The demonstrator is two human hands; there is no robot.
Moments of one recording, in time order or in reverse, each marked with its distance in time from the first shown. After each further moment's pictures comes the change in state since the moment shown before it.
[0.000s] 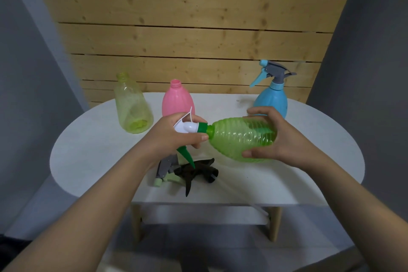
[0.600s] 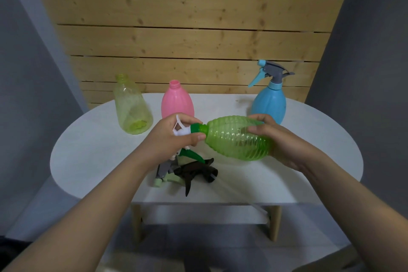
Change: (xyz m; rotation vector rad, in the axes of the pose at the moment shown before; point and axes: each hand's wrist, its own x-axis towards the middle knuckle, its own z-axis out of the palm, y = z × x) left_hand -0.005 -0.001 0.003 0.054 0.087 0.023; right_hand 0.016 0.019 0.006 0.468 -0.096 0.313
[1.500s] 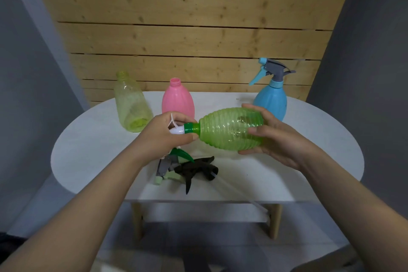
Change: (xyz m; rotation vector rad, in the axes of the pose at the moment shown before) left_hand 0.000 -0.002 -0.010 0.084 0.032 0.037; right_hand -0.005 -0.008 0.007 0.332 -0.118 -0.052
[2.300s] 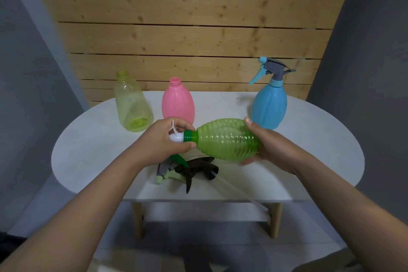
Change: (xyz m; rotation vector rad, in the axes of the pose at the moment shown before) left_hand -0.002 -0.009 -0.003 0.179 -0.052 0.012; right_hand 0.006 0.021 -0.002 -0.349 0.033 0.091
